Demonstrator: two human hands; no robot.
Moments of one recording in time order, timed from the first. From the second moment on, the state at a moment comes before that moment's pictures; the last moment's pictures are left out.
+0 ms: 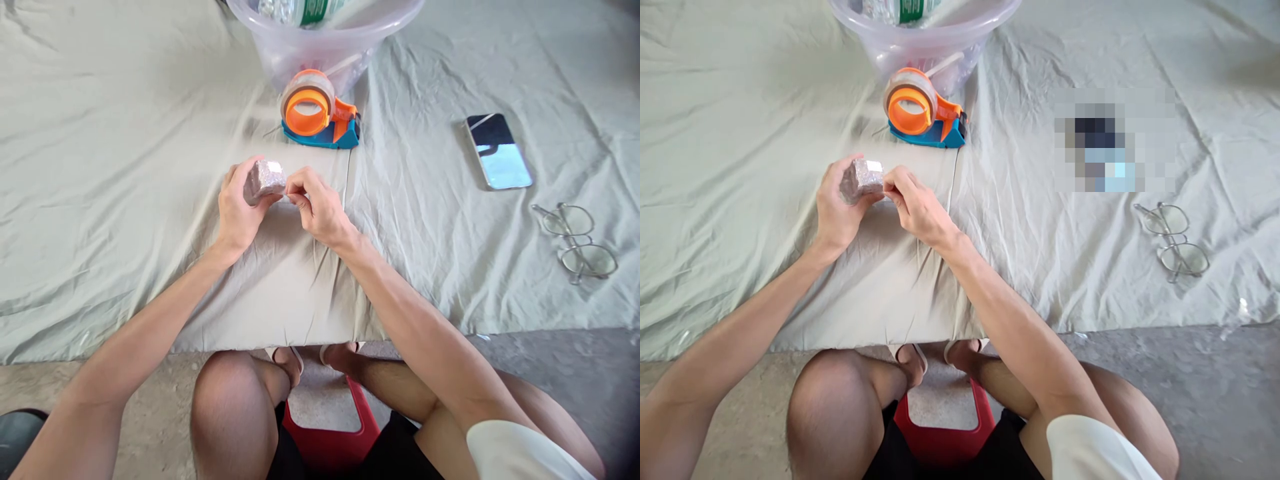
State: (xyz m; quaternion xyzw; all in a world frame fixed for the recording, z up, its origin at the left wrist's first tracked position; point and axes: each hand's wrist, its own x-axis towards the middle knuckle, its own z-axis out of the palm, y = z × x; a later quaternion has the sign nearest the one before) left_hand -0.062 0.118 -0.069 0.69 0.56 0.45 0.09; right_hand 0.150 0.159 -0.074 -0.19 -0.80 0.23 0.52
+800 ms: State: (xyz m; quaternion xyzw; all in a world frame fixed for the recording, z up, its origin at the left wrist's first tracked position) left_hand -0.072 0.129 -0.073 0.67 0.57 0.45 0.15; right_hand 0.153 0.159 -0.076 -0.21 -0.81 0.14 0.53
